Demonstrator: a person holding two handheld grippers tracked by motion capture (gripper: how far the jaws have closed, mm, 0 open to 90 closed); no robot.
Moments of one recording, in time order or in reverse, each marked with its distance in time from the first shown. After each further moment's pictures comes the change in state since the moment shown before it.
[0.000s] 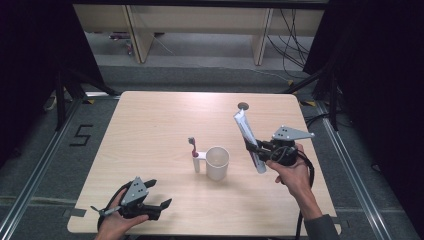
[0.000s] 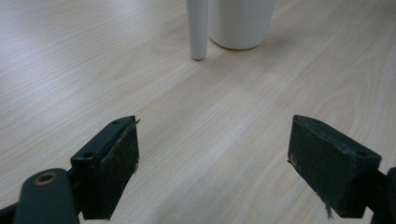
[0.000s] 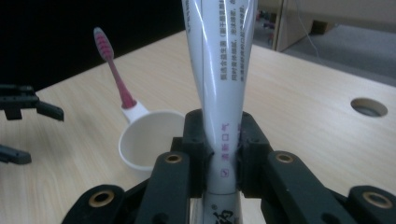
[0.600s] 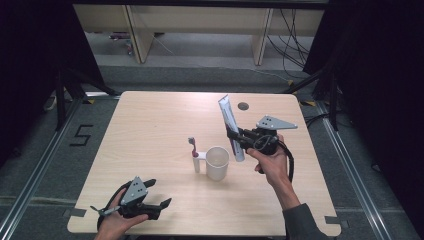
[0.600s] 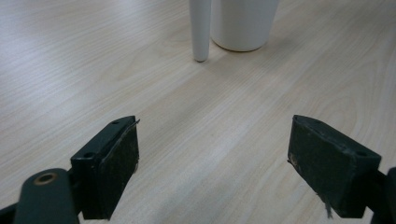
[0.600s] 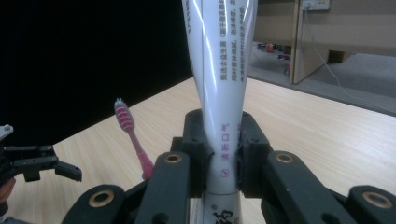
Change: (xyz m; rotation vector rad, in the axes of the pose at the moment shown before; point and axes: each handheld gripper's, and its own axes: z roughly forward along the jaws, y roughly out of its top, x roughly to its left) left arm 0.001 0.000 -0.001 0.002 0.002 0.008; right arm 0.013 0.024 0.044 -0.125 0.076 0.061
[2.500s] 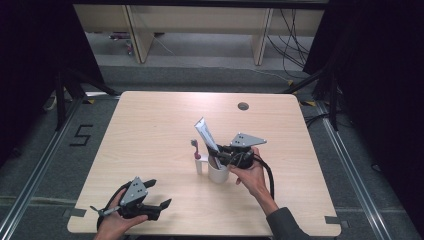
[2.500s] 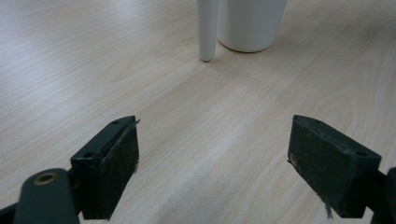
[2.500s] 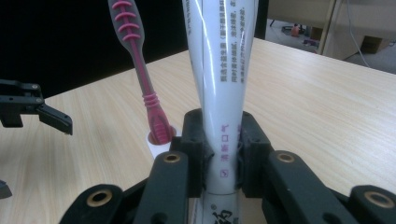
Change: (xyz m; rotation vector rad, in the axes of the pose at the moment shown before) left arm -0.001 0.000 -0.001 -0.005 -0.009 -0.001; right arm 0.014 -0.059 0.055 0.080 0.063 -0.111
